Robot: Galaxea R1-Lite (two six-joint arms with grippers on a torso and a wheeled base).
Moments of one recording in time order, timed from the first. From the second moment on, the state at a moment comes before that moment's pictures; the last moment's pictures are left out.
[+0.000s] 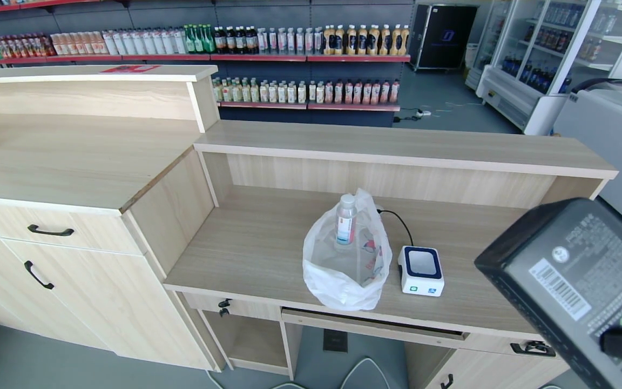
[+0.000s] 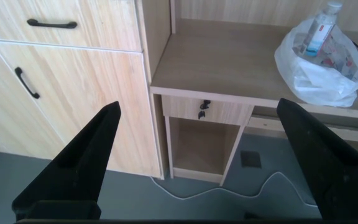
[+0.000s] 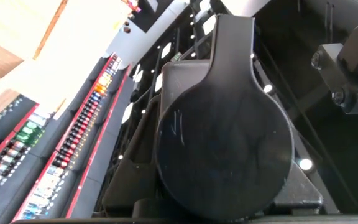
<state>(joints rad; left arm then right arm) 0.00 0.00 0.00 0.00 0.00 0.00 0.40 1.01 -0.49 -0.55 1.00 -2.48</state>
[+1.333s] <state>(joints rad) 0.00 0.00 0.00 0.00 0.00 0.00 -0.48 0.99 -0.44 -0.32 0.25 -0.66</state>
